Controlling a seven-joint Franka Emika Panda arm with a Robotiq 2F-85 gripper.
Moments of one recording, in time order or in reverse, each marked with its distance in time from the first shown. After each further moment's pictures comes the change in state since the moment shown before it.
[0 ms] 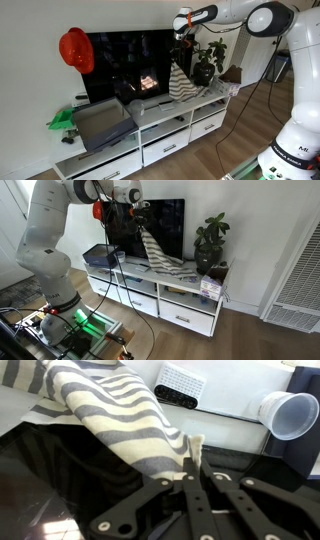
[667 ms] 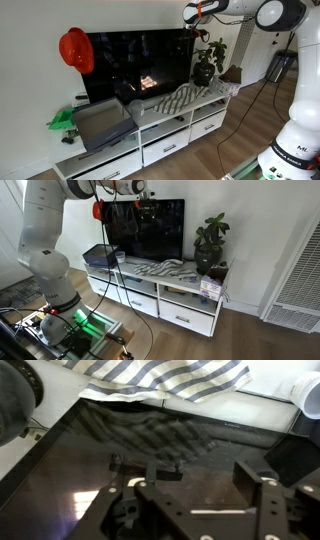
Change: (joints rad) arm -0.081 -0.095 -0.021 -0.006 -0.019 0.030 -0.073
